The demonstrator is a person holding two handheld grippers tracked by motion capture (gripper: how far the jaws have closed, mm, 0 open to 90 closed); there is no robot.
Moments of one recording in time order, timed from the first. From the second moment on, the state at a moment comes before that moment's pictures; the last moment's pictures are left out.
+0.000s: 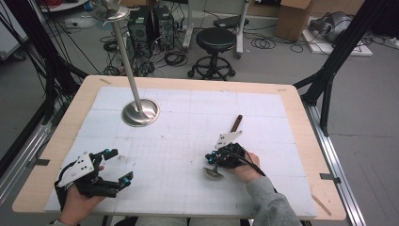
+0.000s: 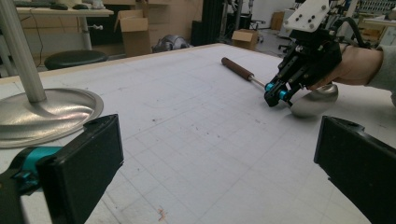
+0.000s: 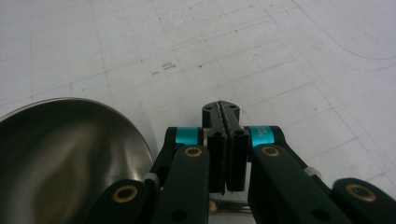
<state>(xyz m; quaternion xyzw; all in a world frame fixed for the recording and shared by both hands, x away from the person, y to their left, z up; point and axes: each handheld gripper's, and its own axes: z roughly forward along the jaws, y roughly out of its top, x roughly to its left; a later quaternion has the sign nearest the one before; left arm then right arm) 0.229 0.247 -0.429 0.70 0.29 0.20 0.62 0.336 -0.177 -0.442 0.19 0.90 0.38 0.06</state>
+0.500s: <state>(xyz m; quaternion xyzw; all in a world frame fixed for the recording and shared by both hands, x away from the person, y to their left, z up) 0.229 0.248 -0.429 0.70 0.29 0.20 0.62 0.328 -0.195 -0.440 0.22 0.90 0.37 0.04</state>
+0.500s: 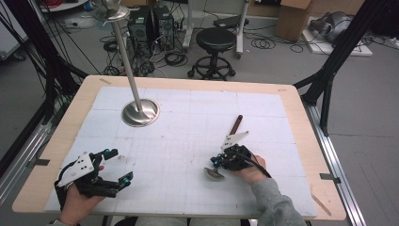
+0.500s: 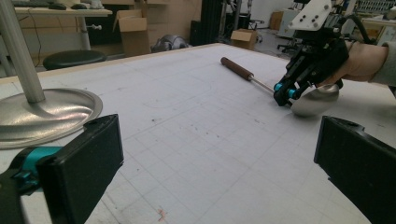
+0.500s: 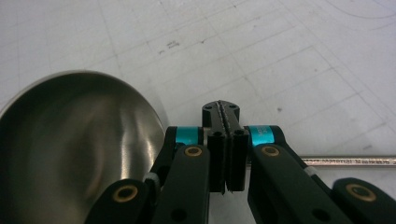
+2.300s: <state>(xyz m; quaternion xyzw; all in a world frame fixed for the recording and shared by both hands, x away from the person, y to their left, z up) 0.230 0.247 -0.428 0.70 0.28 0.20 0.62 0.311 -0.270 -0.431 0.24 0.91 0.32 0.06</state>
